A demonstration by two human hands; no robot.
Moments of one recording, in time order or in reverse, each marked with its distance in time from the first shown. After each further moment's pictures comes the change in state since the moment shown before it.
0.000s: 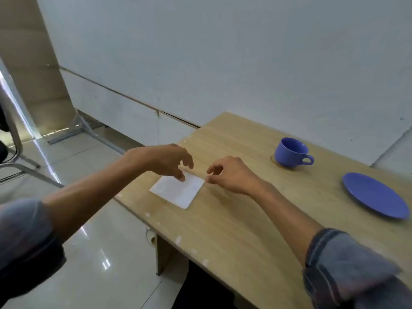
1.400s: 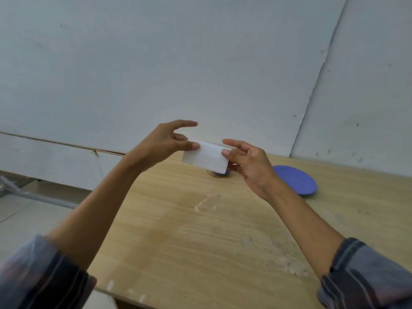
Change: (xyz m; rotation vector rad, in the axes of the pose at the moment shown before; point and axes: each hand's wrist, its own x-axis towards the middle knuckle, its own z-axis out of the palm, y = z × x) left_hand 0.048 0.161 -0.068 -0.783 0.321 0.361; right_hand -0.109 0.077 -0.123 1.061 0.546 -0.031
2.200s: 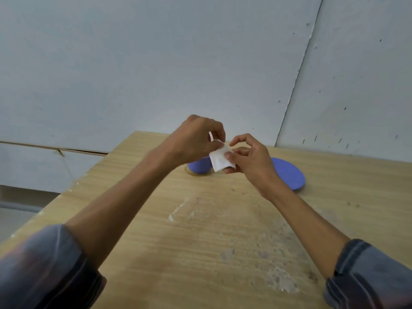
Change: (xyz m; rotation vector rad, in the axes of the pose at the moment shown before) left_hand 0.077 0.027 0.095 0.560 -0.022 0.376; right_hand 0.030 0.026 -0.065 -0.266 0.169 -0.062
